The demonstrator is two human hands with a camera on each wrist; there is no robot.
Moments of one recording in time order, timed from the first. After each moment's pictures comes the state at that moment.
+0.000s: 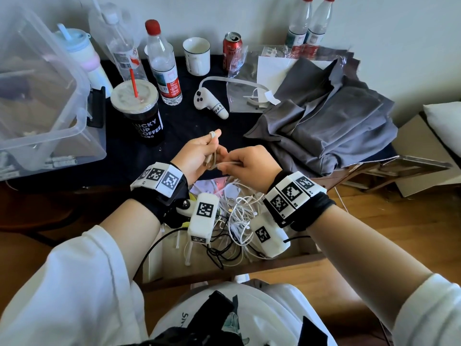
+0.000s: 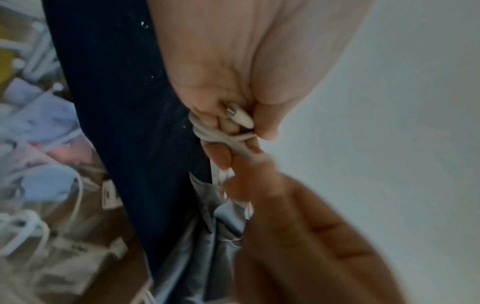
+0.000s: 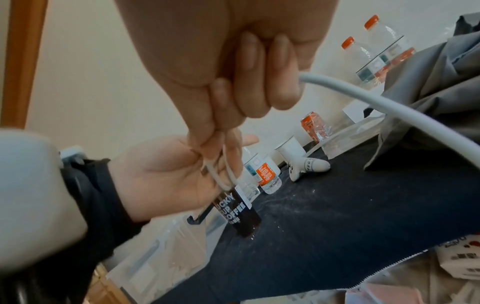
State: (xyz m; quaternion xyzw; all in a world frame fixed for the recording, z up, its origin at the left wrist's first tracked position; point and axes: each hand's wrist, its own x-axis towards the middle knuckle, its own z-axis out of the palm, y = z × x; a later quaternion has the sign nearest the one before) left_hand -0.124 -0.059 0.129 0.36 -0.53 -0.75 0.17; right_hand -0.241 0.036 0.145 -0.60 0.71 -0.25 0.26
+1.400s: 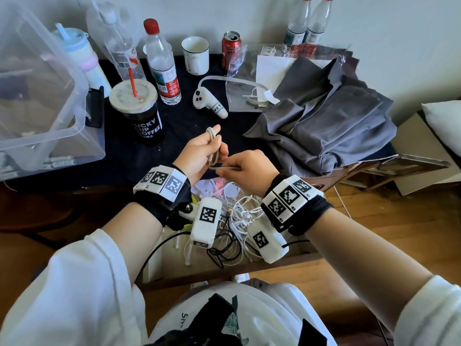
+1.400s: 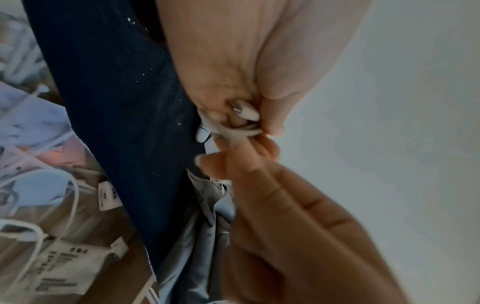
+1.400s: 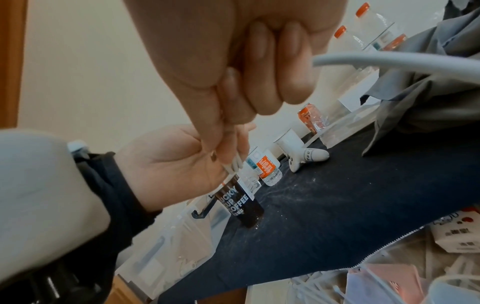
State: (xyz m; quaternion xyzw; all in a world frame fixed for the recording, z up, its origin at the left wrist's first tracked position) left_hand -0.128 -0.055 0.128 0.33 -0.51 -0.77 0.21; right_hand -0.233 0.040 0.144 -0.58 0.73 -0.23 0.27
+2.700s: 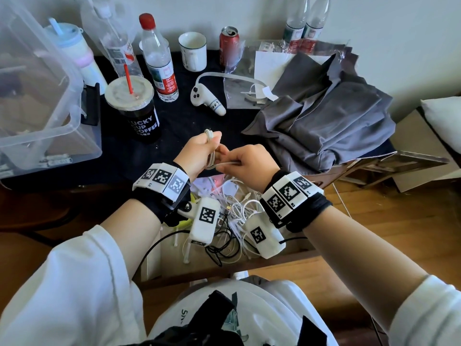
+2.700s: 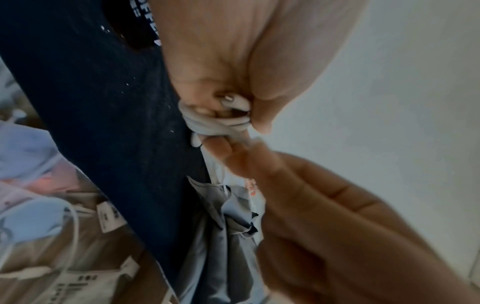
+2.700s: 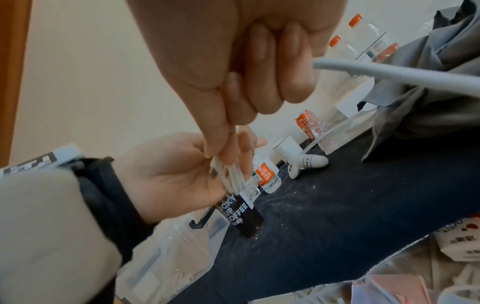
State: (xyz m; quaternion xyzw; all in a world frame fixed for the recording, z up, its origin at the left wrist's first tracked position) left_hand -0.130 -0.053 0.134 0.38 -0.57 -0.71 0.18; right_hand -0.236 0.039 0.147 -0.57 0.74 -0.24 0.26
